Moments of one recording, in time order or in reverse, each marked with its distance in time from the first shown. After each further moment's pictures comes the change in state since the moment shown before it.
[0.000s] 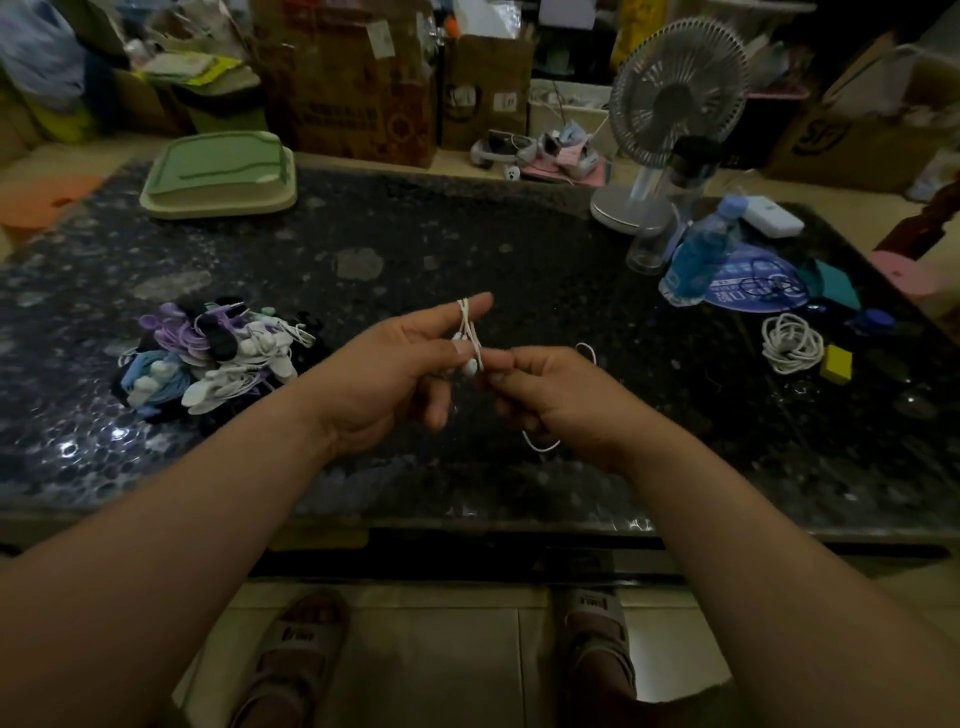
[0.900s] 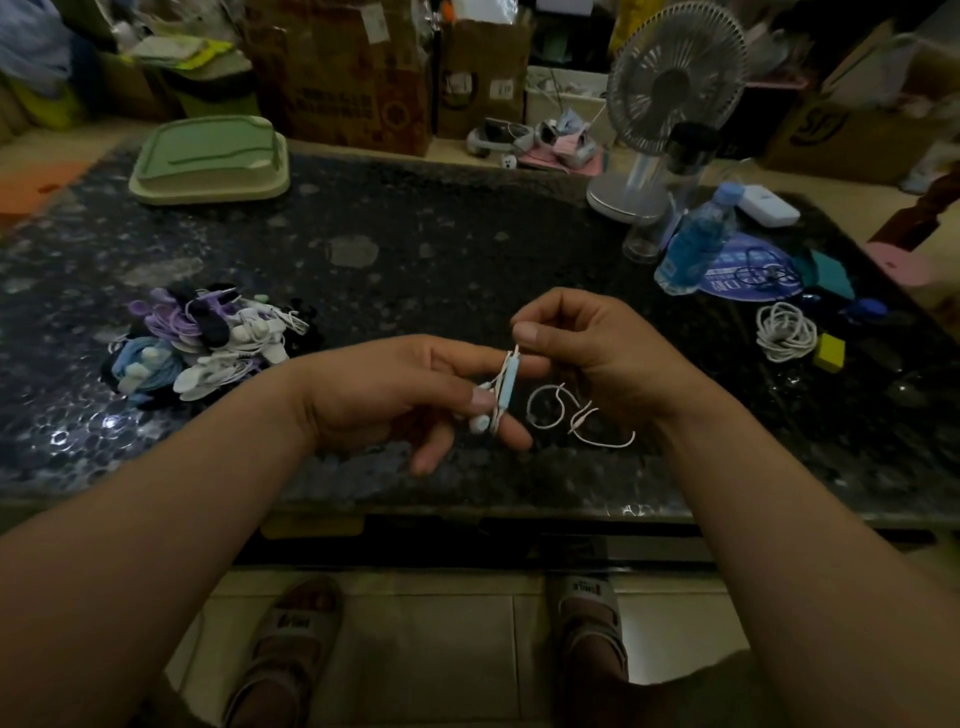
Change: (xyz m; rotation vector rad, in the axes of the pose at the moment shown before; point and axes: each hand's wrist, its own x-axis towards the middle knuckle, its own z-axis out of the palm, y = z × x) left_hand -0.008 0.004 0.000 0.078 -0.505 -0.129; right_hand -0.009 -0.012 -0.029 0.271 0.093 -0.117
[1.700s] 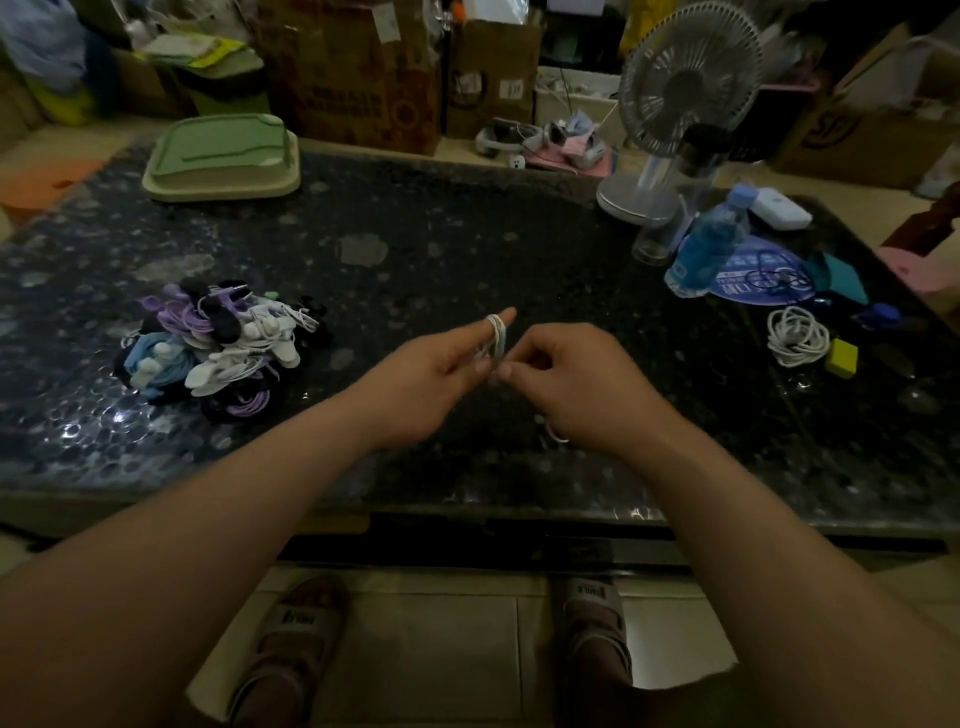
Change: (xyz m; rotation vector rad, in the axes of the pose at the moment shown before) left_hand 0.023 -0.034 -0.009 0.651 0.604 0.100; right_hand -0.009 0.003 0.033 -0.791 0.114 -0.043
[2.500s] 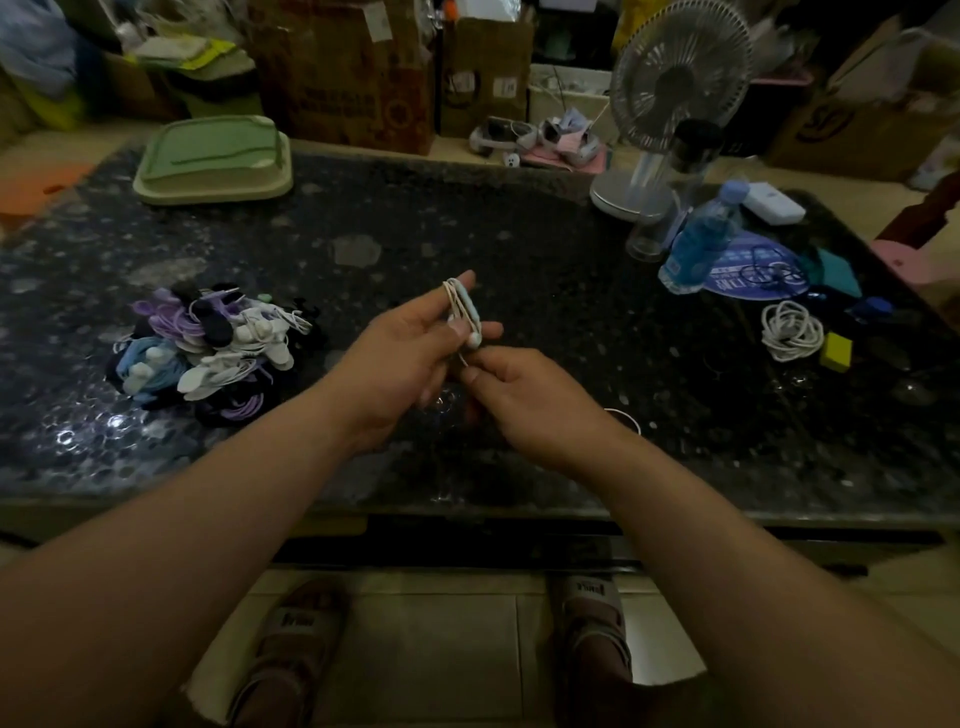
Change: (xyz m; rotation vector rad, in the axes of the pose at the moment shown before) left_hand 0.000 0.015 -0.001 -0.626 0.141 -0.127; right_hand 0.001 -0.007 0.026 0.218 -0.185 0.022
